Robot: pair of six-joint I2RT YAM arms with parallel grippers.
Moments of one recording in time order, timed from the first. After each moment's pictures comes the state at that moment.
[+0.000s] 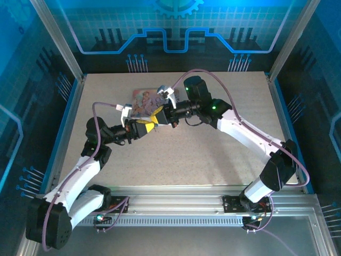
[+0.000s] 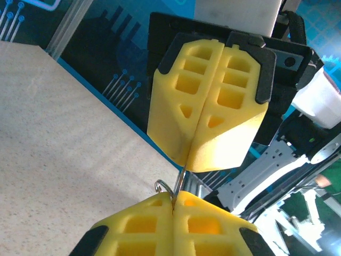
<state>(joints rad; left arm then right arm) -0.20 0.95 0.53 0.52 1.03 -0.77 0.69 1.57 1.46 -0.34 -0.87 0.11</state>
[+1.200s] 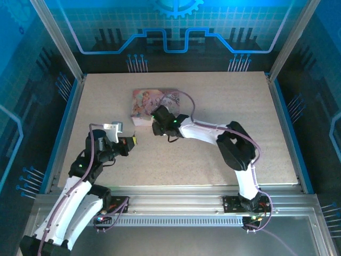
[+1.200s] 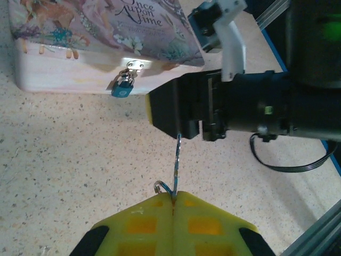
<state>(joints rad) -0.20 0.62 0.52 -0.43 0.38 -0.43 0.86 2.04 1.50 -0.43 0.24 0.57</state>
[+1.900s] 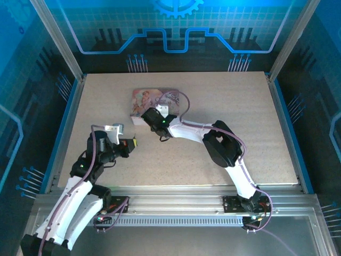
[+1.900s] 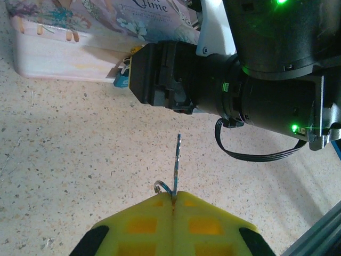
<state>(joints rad) -0.20 0.61 0.48 -0.42 0.38 -0.43 0.90 2.21 1.68 -0.50 0.50 0.81</state>
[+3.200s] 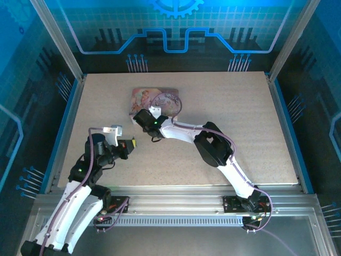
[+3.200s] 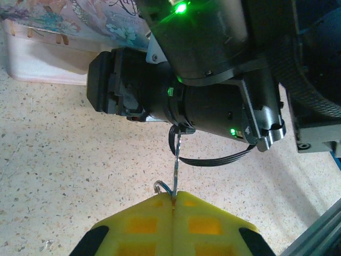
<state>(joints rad) -0.20 0.54 0.47 -0.43 0.38 -0.43 0.93 2.34 1.85 -0.53 0.47 0.89</state>
